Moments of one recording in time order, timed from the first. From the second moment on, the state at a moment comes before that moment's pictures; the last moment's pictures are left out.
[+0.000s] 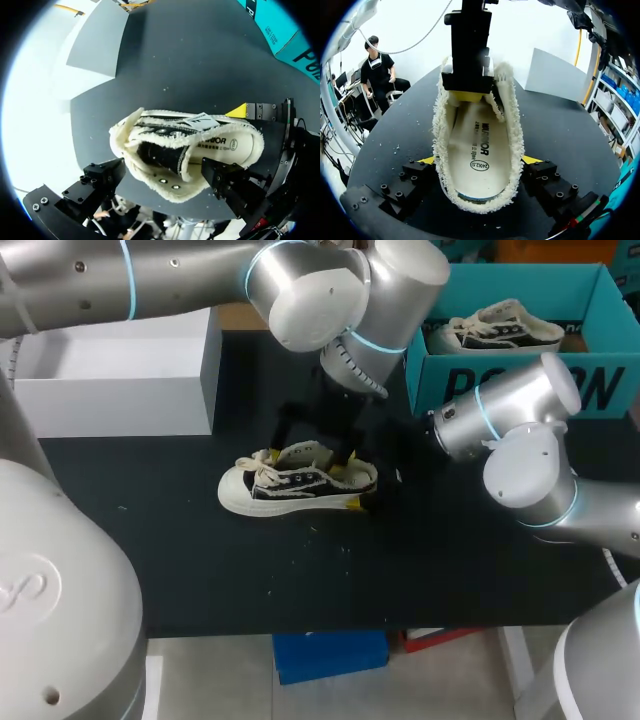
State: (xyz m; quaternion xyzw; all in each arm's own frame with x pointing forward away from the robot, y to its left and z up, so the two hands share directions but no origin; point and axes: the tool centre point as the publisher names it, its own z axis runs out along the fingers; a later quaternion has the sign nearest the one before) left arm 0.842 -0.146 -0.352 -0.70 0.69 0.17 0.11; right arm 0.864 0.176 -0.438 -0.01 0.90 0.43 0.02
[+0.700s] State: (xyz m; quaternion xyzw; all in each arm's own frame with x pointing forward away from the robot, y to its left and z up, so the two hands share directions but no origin) left arm 0.845 -0.137 -0.371 -0.68 0.69 0.21 0.12; right arm 0.864 0.176 -0.438 -0.01 0.90 0.43 0.02
